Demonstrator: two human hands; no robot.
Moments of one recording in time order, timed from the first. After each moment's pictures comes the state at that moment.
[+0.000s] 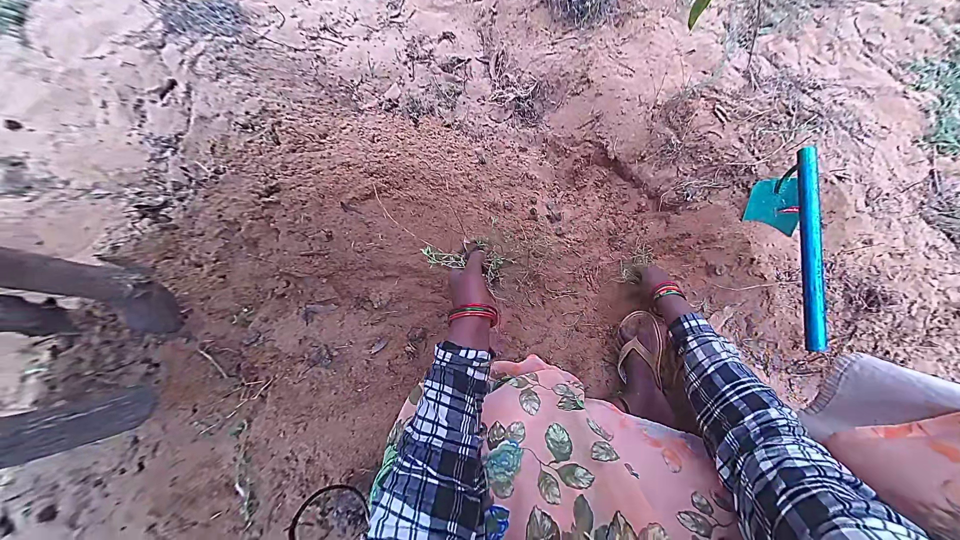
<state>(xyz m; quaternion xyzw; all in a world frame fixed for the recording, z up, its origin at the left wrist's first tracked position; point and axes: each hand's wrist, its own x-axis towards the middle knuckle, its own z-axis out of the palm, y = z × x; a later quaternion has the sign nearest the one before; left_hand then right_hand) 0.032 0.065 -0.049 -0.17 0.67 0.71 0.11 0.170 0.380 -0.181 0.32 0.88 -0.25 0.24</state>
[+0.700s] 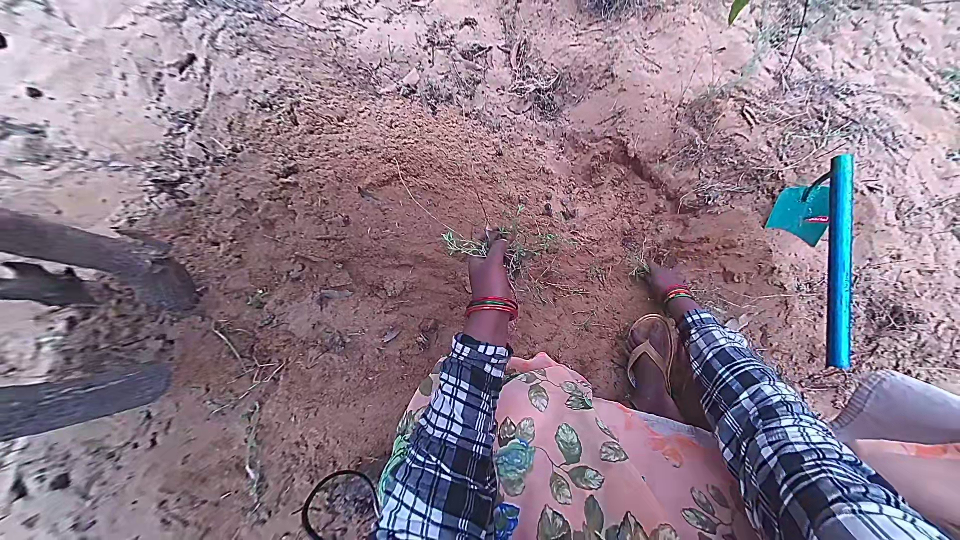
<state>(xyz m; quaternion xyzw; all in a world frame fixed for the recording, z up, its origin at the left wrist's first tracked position) 0.032 0.071 -0.041 -0.14 0.63 0.75 0.11 0.157 0.390 -0.210 0.33 0.89 -0.19 0.25</state>
